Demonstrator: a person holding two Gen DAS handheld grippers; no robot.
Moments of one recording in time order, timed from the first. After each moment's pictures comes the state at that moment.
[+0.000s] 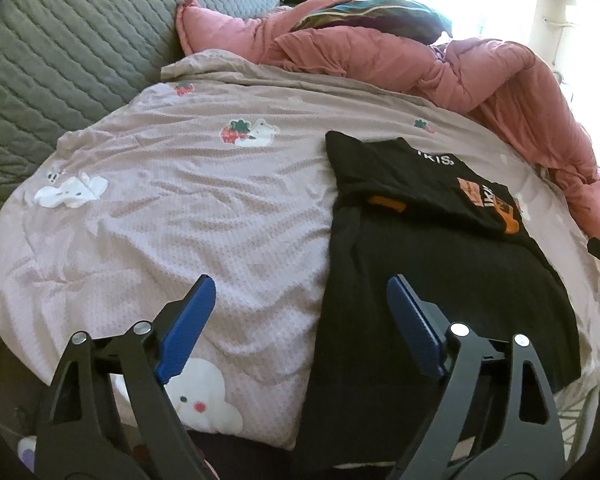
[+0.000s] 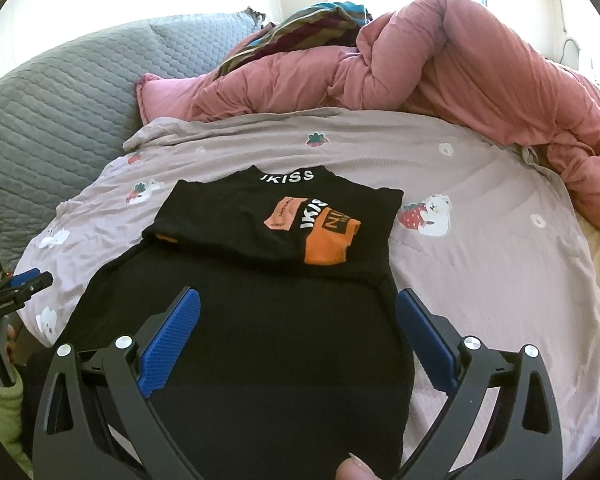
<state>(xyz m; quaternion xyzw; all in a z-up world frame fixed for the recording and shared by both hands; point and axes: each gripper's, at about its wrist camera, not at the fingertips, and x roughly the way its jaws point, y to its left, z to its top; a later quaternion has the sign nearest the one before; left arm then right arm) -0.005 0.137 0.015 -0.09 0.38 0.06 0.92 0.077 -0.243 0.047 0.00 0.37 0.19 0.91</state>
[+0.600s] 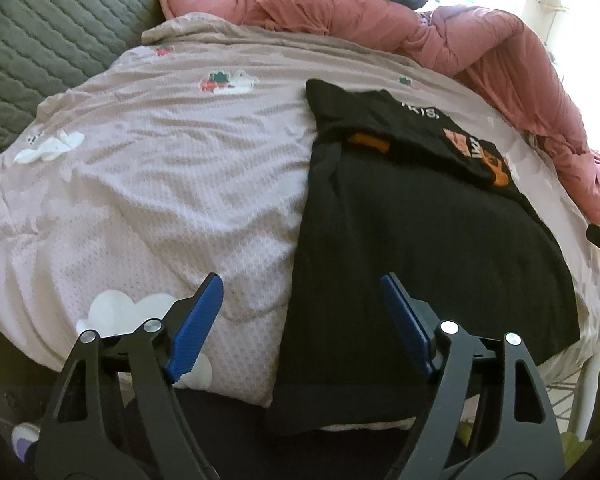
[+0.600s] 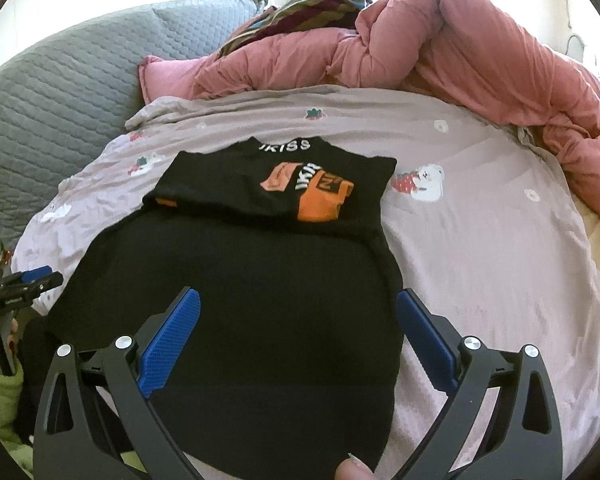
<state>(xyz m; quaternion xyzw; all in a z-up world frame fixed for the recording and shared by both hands) -0.022 0.121 -0.021 -0.10 0.43 0.03 0.90 0.049 -0.259 0.026 -0.01 0.40 0.19 0.90</state>
